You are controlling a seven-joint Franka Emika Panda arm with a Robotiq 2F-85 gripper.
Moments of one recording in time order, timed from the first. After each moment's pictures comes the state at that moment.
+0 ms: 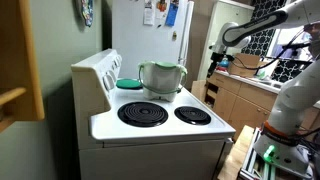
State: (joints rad) arm -0.02 -0.48 -0.20 -2.51 -0.08 2.21 -0.43
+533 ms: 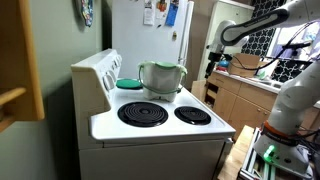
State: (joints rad) arm -0.01 -0.49 -0.11 -2.51 -0.08 2.17 -0.31
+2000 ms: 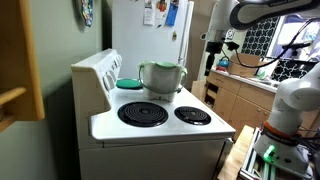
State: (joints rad) arm 0.18 -0.61 0.14 -2.45 0.03 1.90 -0.08
